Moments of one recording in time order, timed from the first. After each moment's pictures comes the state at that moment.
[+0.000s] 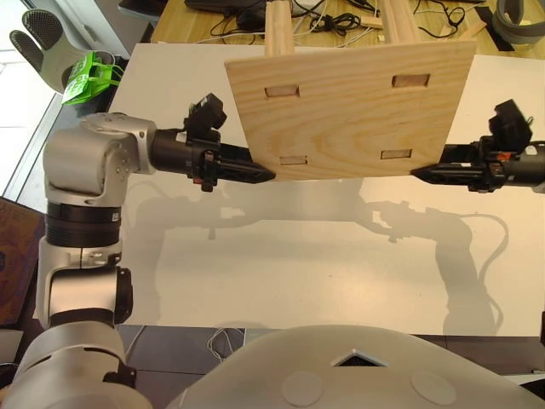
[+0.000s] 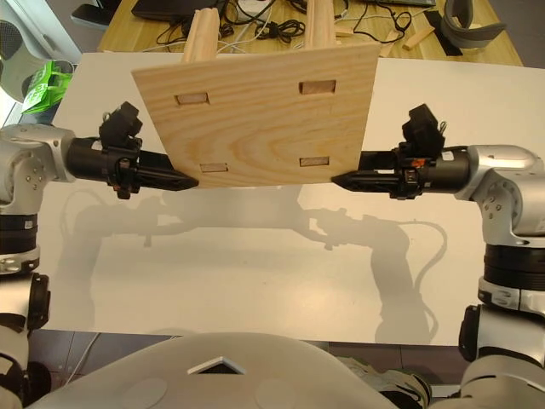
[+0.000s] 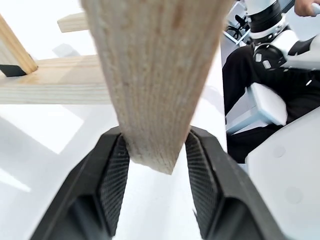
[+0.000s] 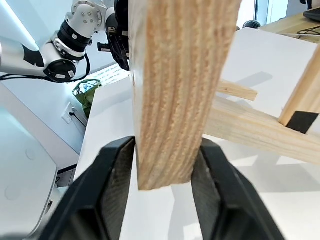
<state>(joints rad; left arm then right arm) -0.55 0.73 -0.06 -0.04 -0.51 1.10 -1.43 -0.32 -0.79 -0.13 -0.06 0.63 0.79 1.43</state>
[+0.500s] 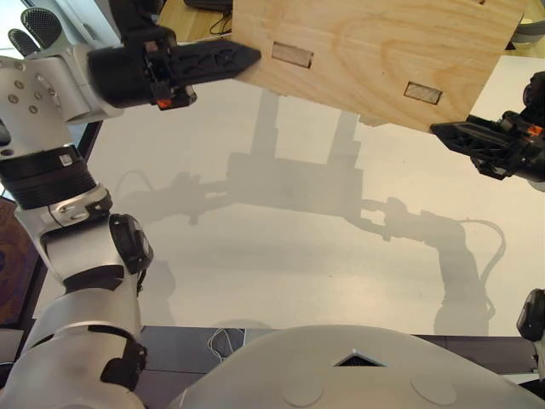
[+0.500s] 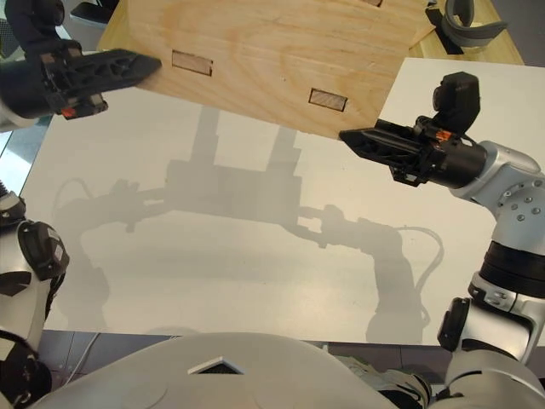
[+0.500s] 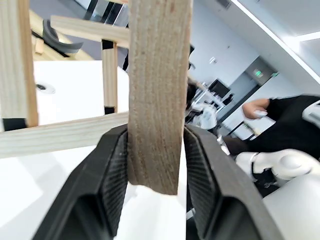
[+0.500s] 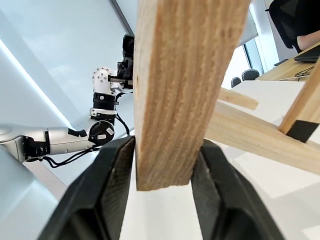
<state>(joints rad) -0.83 0.55 0.35 0.09 -0.76 1.52 -1.17 -0.33 -0.67 -0.32 -0.13 1.01 1.10 1.13</state>
